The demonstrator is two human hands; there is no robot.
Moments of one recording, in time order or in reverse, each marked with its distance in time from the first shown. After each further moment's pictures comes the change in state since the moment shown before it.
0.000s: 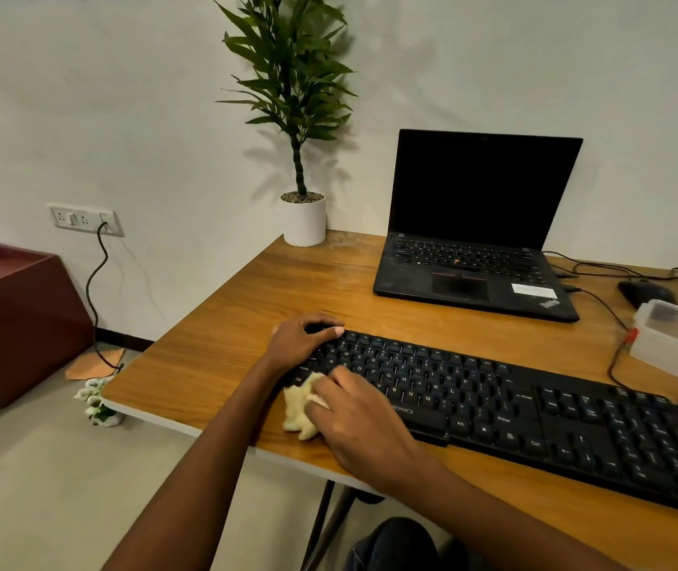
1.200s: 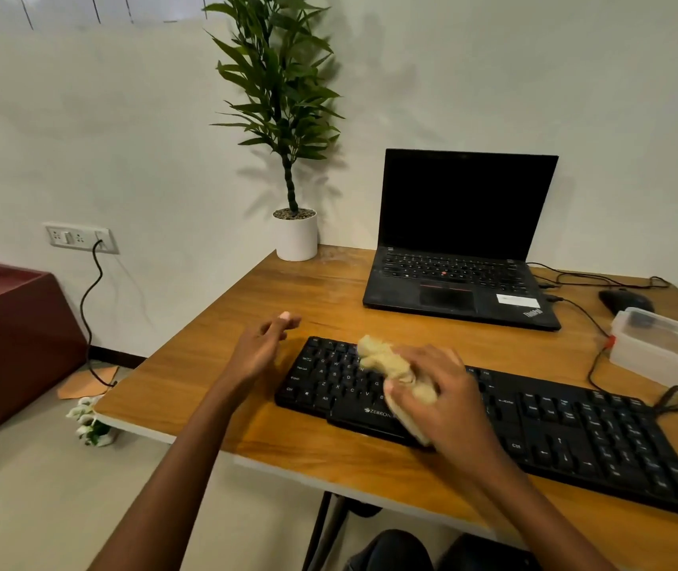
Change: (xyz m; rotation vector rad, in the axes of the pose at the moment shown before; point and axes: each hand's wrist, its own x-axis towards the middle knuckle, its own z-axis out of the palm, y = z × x) left_hand -0.056 0.062 -0.035 -0.248 0.110 -0.213; right_hand -0.039 0.055 -0.042 0.700 0.318 0.611
